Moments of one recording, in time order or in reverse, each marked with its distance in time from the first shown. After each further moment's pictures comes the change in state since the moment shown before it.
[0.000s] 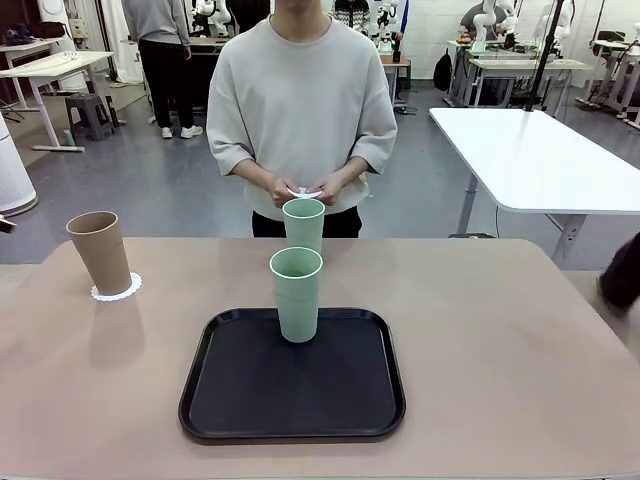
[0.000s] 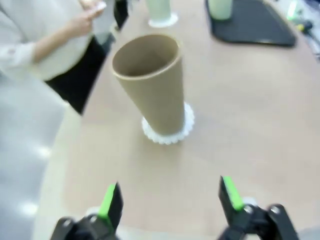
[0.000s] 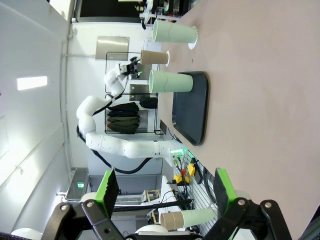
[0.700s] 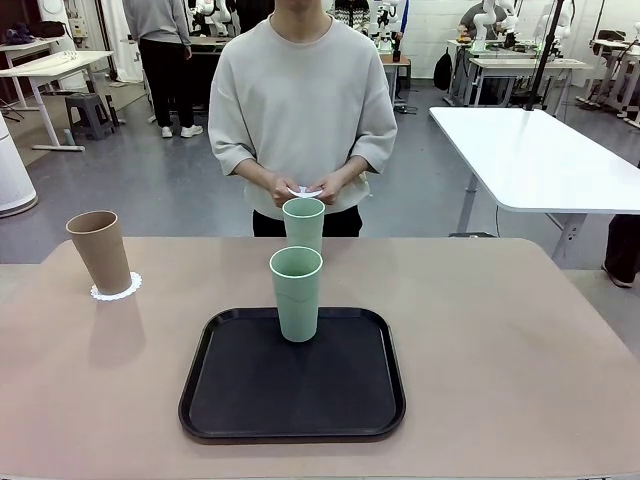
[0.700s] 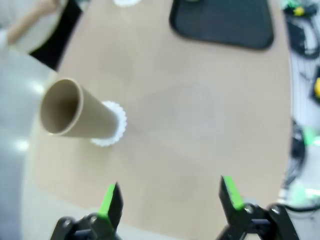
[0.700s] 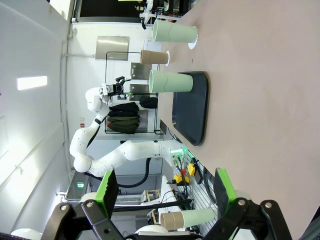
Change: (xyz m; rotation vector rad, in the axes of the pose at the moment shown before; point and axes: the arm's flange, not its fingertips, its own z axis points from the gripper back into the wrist) left arm 0.170 -0.124 -0.004 0.014 0.327 0.144; right arm 0.000 0.000 0.000 0.000 0.000 0.001
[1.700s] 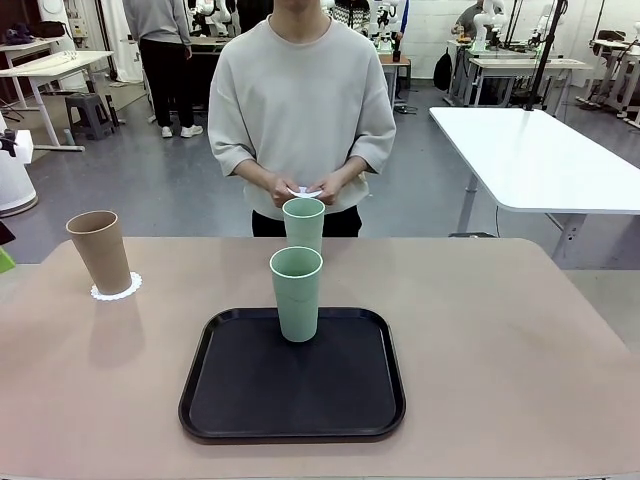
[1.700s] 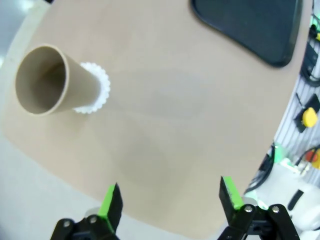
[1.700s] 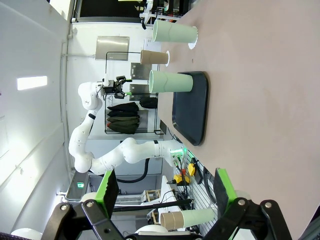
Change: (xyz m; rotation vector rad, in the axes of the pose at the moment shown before) left arm 0.067 0.006 -0.022 -0.045 0.276 0.310; right arm 0.000 0.000 0.000 0.000 0.000 0.000
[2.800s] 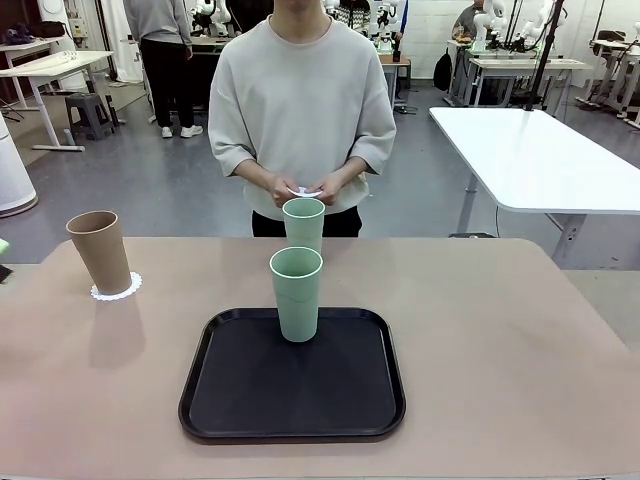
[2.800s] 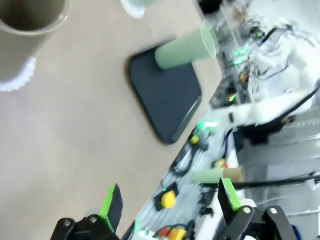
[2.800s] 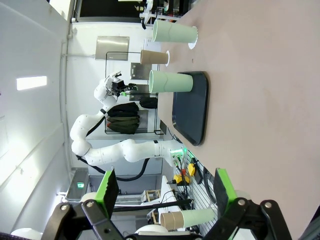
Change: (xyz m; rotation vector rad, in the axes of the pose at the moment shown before) left arm -0.096 0.048 -0.048 -0.737 -0.416 0.619; right arm 0.000 0.000 0.000 0.000 -0.001 0.000
